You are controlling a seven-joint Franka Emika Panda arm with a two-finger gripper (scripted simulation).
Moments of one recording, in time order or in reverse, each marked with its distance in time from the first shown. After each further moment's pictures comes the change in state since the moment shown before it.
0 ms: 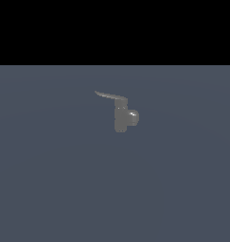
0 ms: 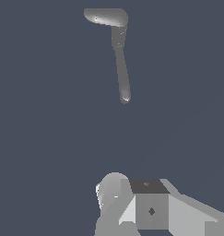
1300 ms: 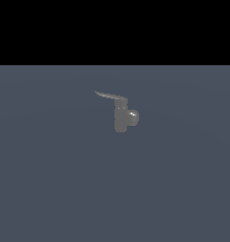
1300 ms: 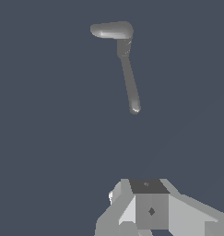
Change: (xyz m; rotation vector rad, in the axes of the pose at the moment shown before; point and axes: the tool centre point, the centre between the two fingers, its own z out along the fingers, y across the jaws) arm 0.032 -0.020 -0.007 0.048 0.008 0.055
